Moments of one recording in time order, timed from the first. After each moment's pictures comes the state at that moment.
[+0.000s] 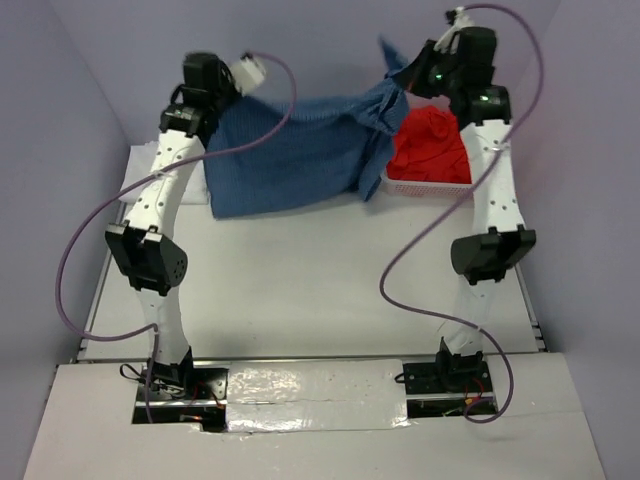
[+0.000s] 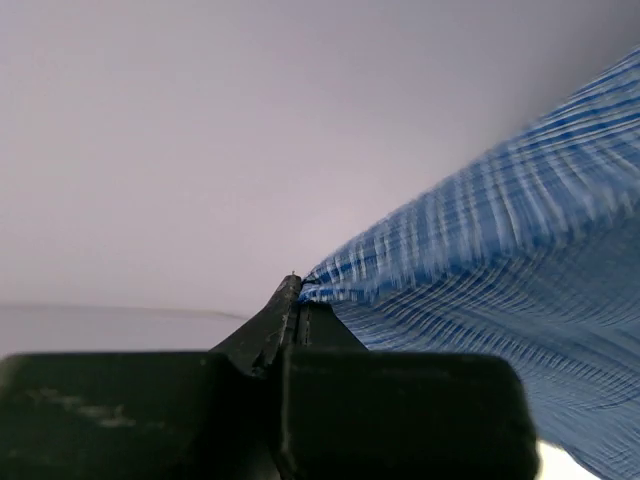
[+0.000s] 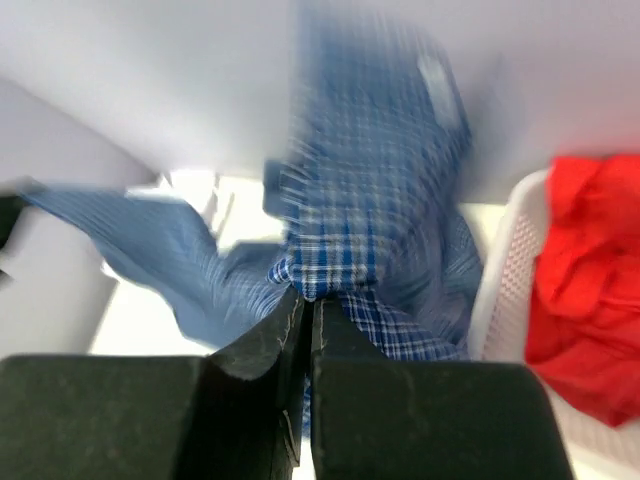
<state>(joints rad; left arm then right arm) -0.19 1.99 2.18 -0.57 -0.16 0.85 0.09 2.04 2.51 -0.73 -0.35 0.36</state>
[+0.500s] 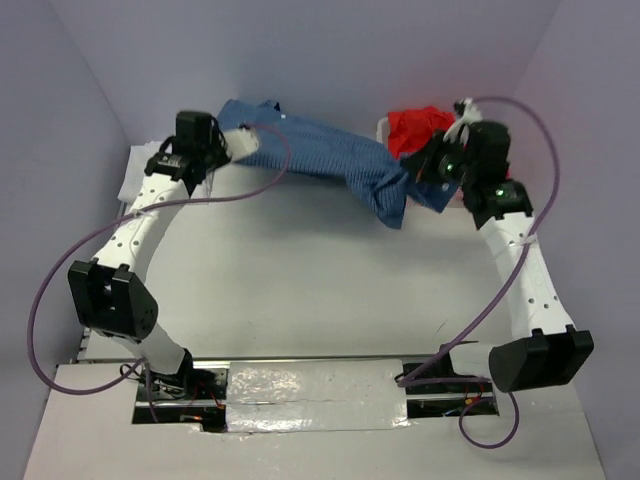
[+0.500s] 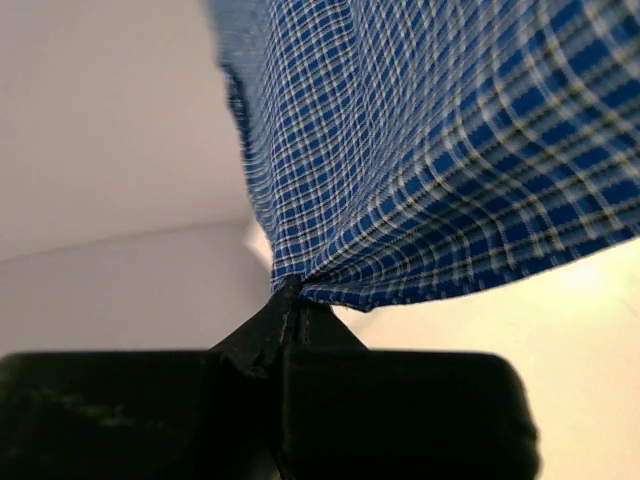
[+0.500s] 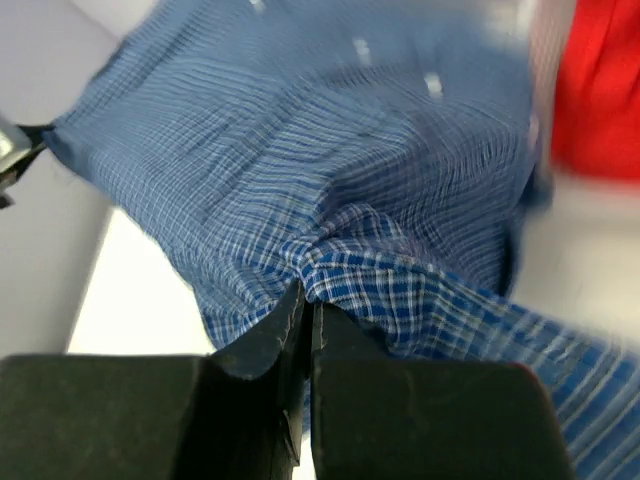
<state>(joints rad) -0.18 1.63 1.70 -0.51 -0.14 0.98 0.07 1.30 1.54 -0.48 -0.36 0.39</state>
